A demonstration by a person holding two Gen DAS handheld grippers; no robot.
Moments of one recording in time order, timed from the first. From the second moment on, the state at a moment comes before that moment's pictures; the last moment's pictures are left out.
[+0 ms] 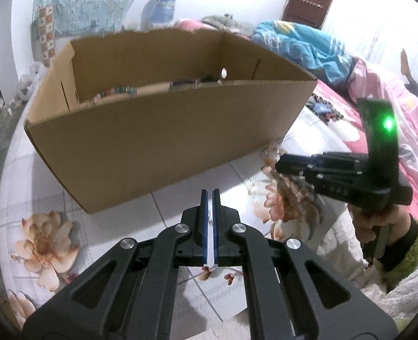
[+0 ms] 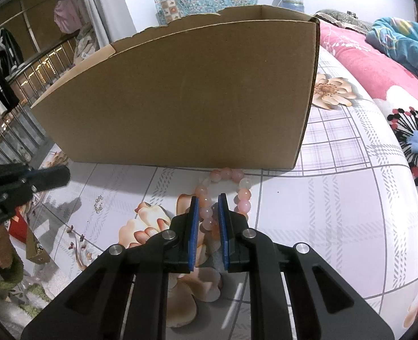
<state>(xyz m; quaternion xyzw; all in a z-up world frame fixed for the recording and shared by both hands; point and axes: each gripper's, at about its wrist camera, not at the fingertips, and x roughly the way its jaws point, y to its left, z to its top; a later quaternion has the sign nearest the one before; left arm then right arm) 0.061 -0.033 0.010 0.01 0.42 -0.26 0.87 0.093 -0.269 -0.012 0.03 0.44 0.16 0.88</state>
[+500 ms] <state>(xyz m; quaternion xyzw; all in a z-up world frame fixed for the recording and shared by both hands) 0.071 -0.055 -0.021 0.05 0.46 -0.24 0.85 0.093 -0.271 -0.012 0.03 0.44 0.16 0.89</state>
